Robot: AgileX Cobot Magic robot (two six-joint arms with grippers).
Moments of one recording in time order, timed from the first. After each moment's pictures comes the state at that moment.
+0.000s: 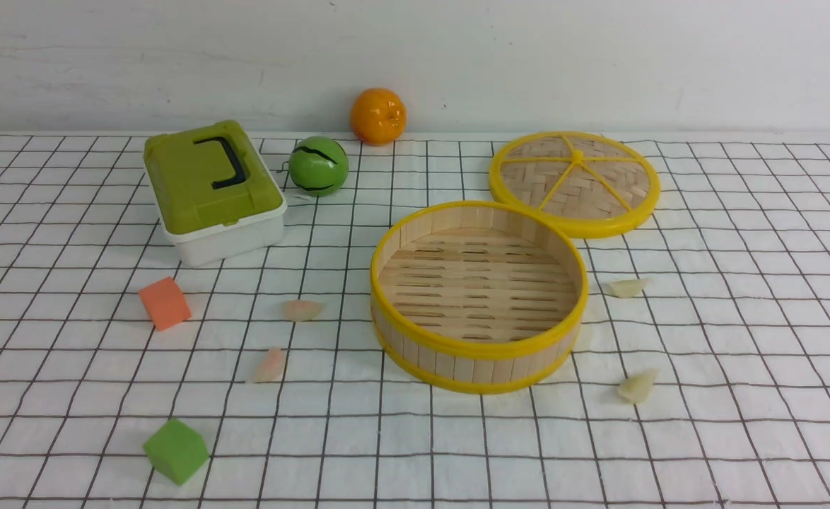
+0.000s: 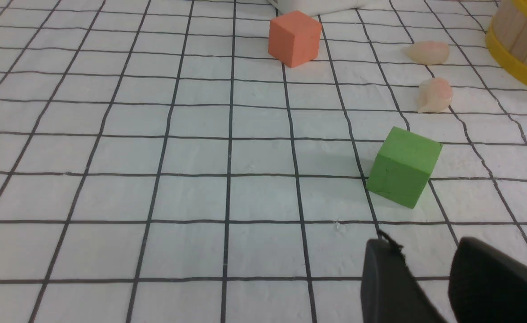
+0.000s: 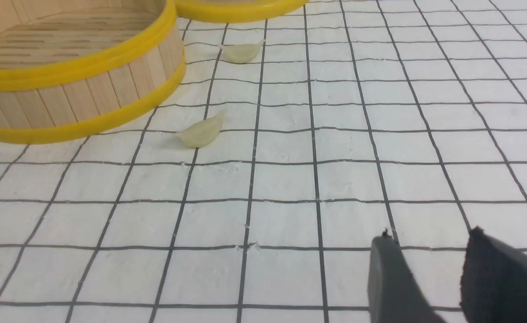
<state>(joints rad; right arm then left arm) 0.07 0.01 0.02 -0.06 0.36 0.17 -0.07 -0.01 0.03 0.02 0.38 -0.10</state>
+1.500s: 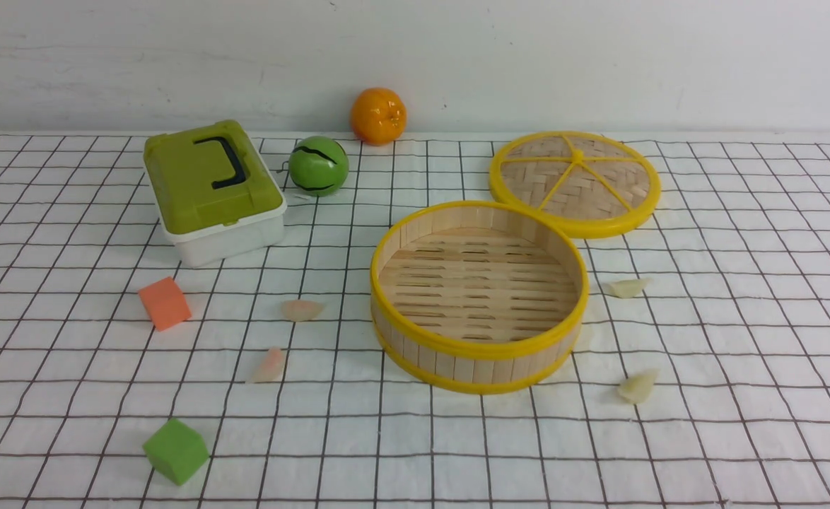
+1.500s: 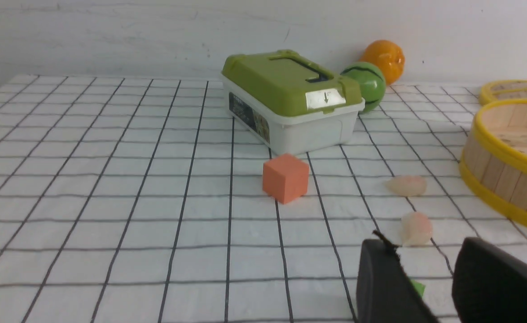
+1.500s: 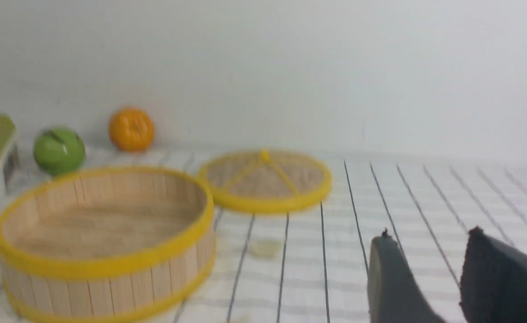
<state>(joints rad) 0.07 0.01 0.03 -0.13 -0.14 0.18 -0.07 -0.01 0.03 0.04 0.10 -0.09</state>
